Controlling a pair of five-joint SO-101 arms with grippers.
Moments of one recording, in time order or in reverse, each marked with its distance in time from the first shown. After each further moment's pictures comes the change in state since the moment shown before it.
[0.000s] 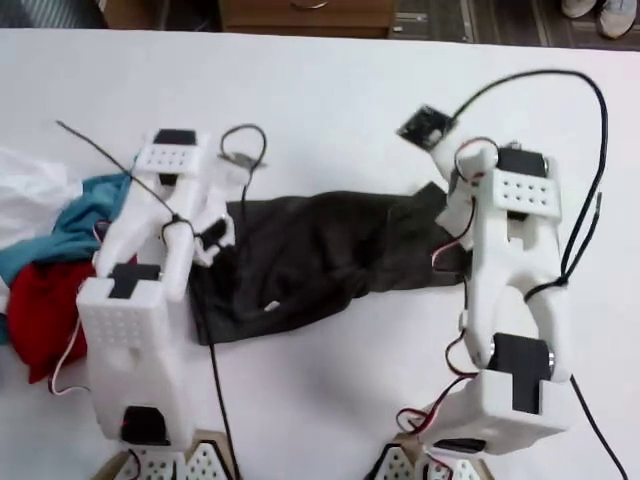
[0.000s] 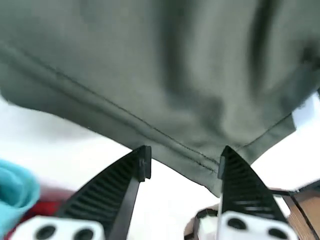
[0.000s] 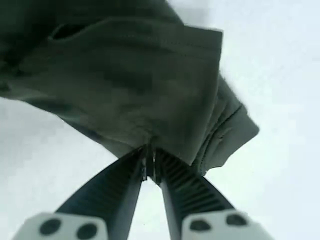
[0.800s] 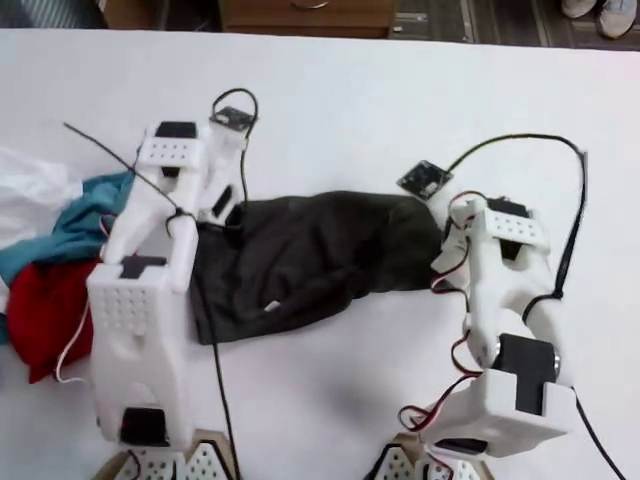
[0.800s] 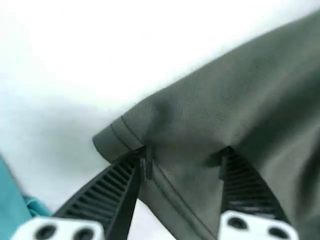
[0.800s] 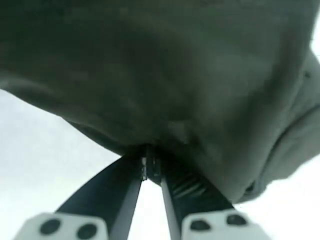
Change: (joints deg) left arm -0.4 11.7 -11.3 -17.9 8.2; right arm 3.2 0.0 20.1 -16.6 0.5
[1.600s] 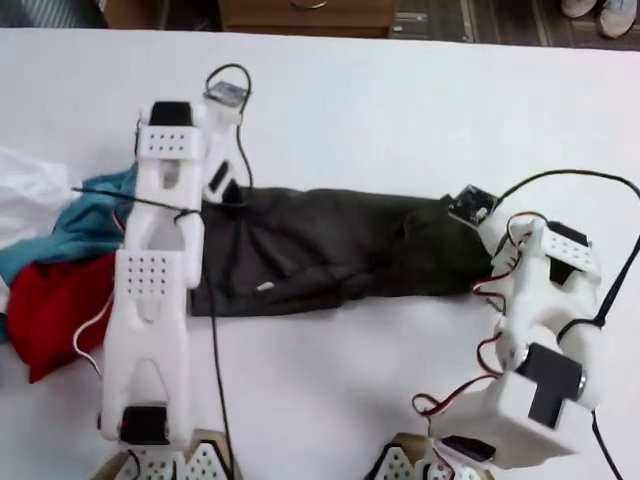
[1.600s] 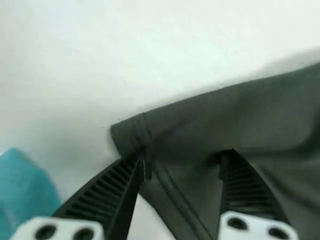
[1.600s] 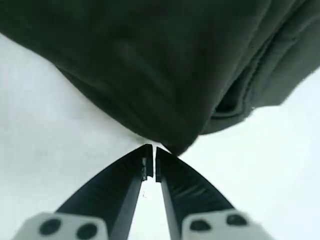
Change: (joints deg) left arm -1.6 23.5 -49.7 18.8 0.0; right arm 13.2 -2.8 2.6 1.0 14.9
